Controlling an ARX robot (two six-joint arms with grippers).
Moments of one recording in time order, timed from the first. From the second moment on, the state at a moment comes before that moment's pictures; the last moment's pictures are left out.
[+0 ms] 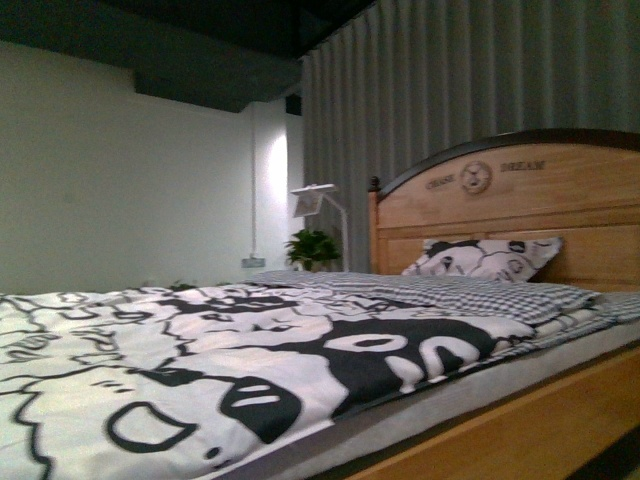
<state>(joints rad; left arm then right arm) 0.00 0.00 0.01 -0.01 0.00 0.00 0.00 0.00 0.01 0.00 0.00 0.01</state>
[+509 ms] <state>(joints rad) 0.00 0.00 0.01 -0.01 0.00 0.00 0.00 0.00 0.01 0.00 0.00 0.01</state>
